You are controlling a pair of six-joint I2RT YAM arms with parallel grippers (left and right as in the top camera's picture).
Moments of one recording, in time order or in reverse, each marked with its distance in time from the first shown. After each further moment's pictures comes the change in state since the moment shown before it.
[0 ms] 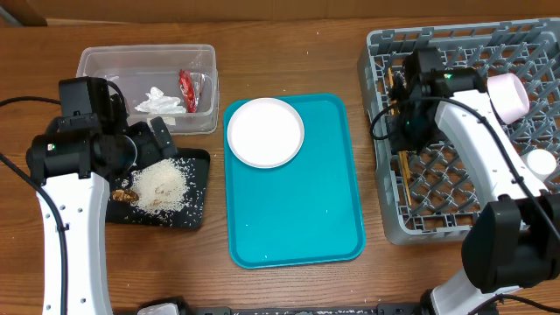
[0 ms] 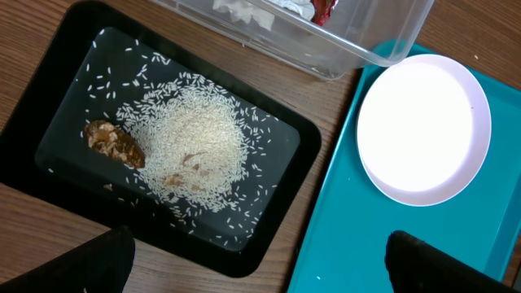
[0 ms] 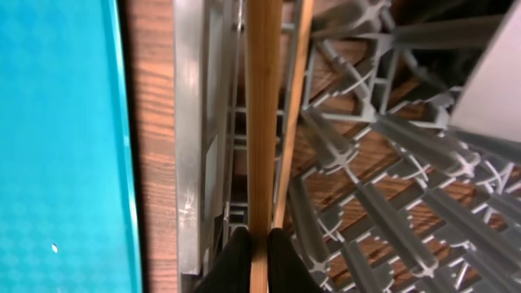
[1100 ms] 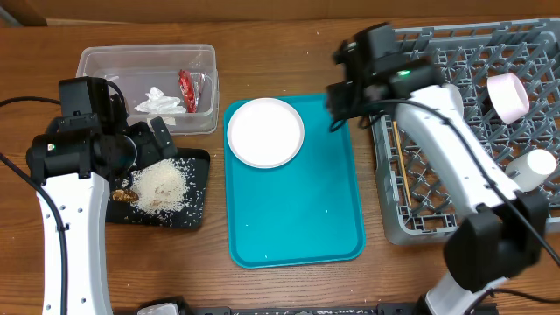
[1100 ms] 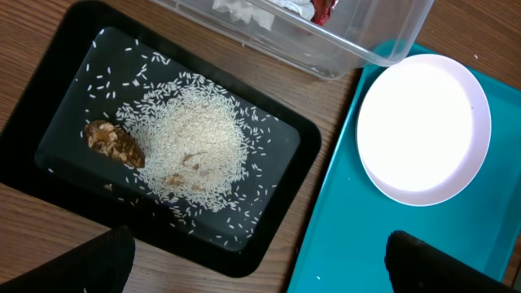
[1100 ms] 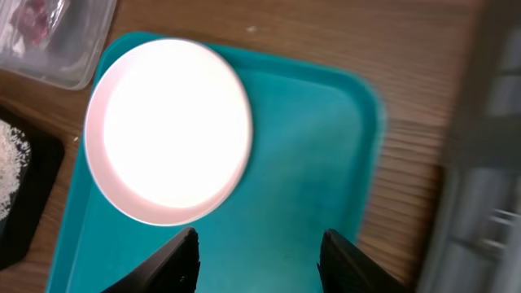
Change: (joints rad) left arm 0.000 0.000 0.000 0.000 0.000 0.000; right arm 0.241 0.055 0.167 0.267 -0.219 0.157
